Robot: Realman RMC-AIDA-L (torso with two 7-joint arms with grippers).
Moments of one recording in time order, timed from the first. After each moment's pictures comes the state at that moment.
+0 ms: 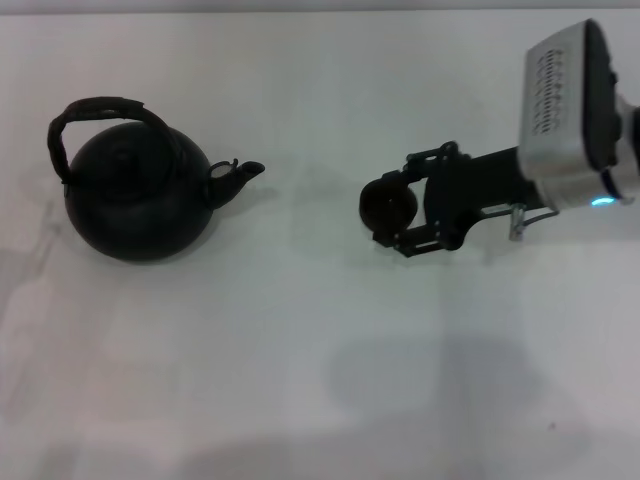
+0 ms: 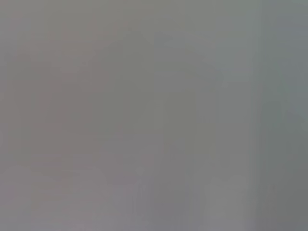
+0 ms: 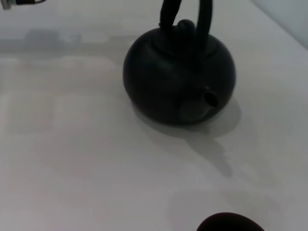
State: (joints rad) left arm -0.20 -2.09 1.01 -0.12 0.50 1.63 -0.23; right arm 0.50 2.02 -1.49 -0.91 1.22 1.15 -1.64
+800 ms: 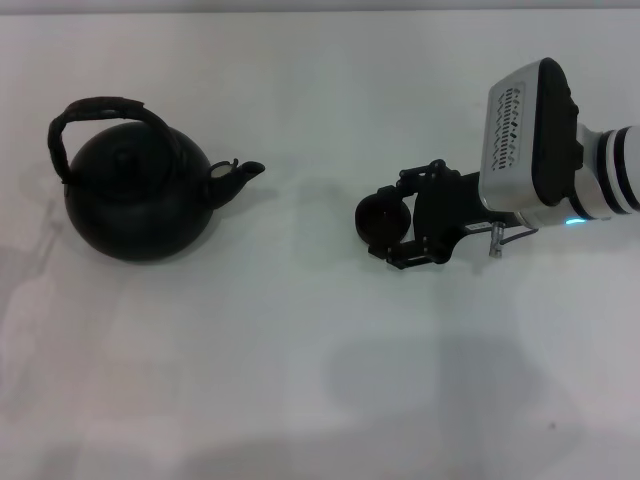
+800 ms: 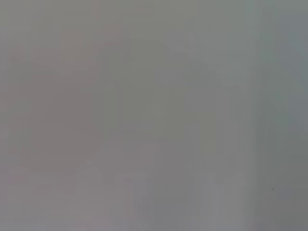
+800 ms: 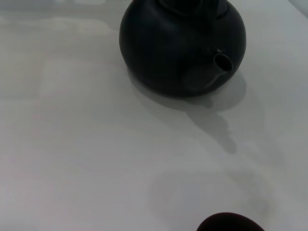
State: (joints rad) left arm -0.20 -2.09 1.01 -0.12 0.50 1.64 -0.23; right arm 0.50 2.02 -1.64 -0.86 1.25 0.99 -1.64
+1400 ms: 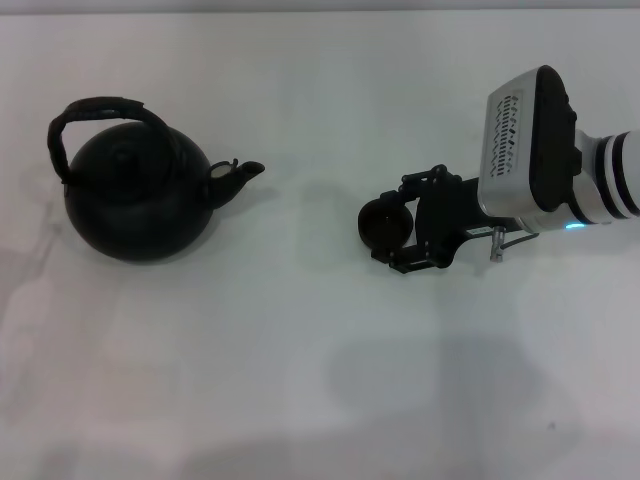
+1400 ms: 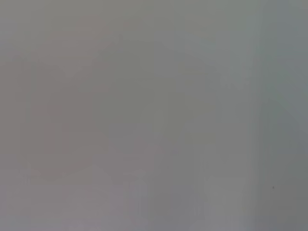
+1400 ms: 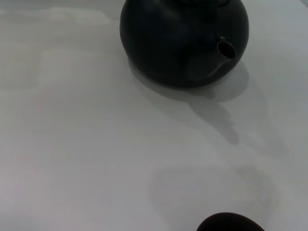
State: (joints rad) left arm -0.20 -2.09 1.01 -0.12 0.50 1.64 -0.23; right arm 0.50 2.02 -1.65 -0.84 1.25 0.97 -1.64
